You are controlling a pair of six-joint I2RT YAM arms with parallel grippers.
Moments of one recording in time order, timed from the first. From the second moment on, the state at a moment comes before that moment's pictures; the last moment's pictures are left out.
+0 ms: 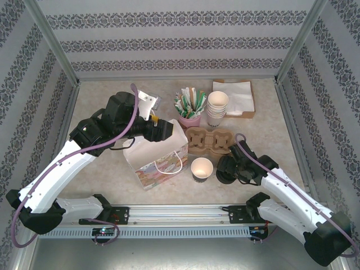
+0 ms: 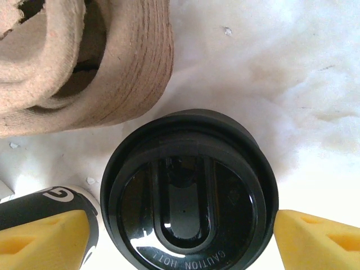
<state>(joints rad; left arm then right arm) -0.71 1.19 1.50 -0.89 0.18 -0.33 0.51 0.86 0.57 -0.89 0.04 0.91</state>
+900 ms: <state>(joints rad) -0.71 1.20 1.50 -0.89 0.18 -0.33 0.51 0.89 0.55 -0.84 0.05 0.91</state>
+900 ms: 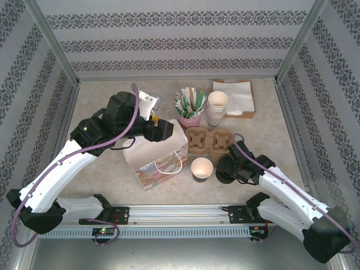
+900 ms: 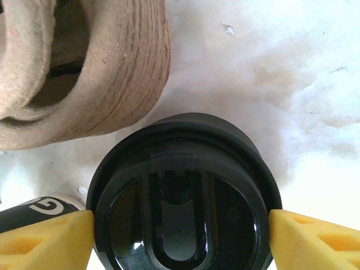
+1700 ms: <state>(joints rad) -0.71 1.20 1.50 -0.89 0.18 -0.33 0.51 0.84 0.54 -0.86 0.05 0.91</state>
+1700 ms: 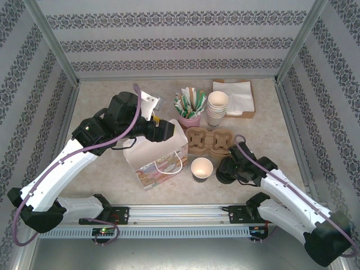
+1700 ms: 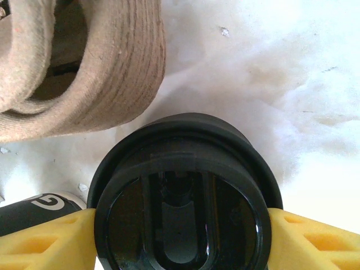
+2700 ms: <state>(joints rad) -0.72 1.13 1.47 -0.88 0.15 -0.33 0.84 1.01 1.03 -1.10 0.07 0.72</state>
